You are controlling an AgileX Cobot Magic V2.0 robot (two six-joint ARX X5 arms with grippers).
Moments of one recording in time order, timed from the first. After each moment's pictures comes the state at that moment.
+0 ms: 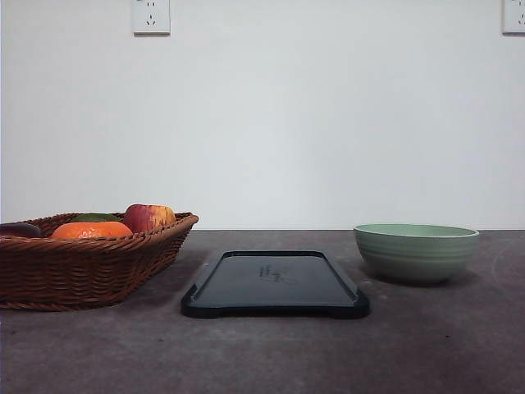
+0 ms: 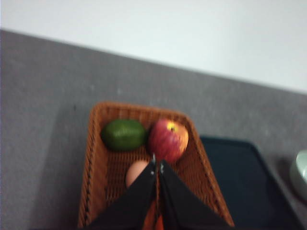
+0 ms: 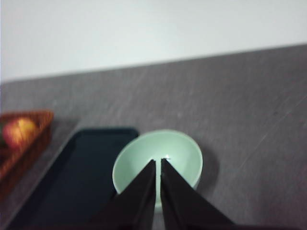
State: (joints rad) left_arx -0.01 0.66 0.63 -0.27 0.23 -0.23; right_arx 0.04 0.59 0.49 -0.15 -0.29 0.21
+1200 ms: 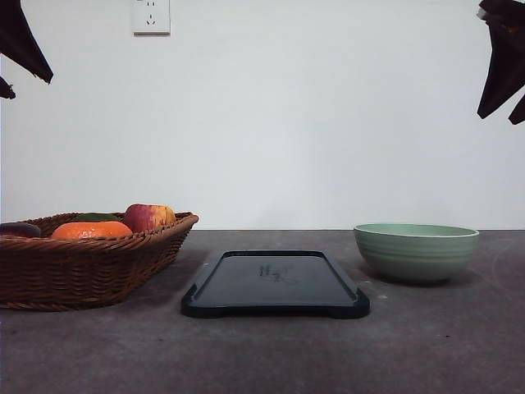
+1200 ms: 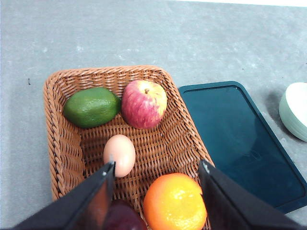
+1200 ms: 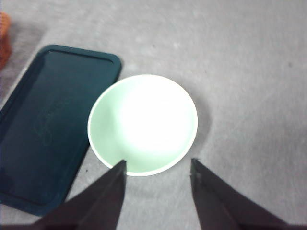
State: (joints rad) left_arx -0.09 0.94 0.84 -0.42 0.29 -0.04; right_arx 0.10 1.11 0.94 -0.55 -0.21 0.03
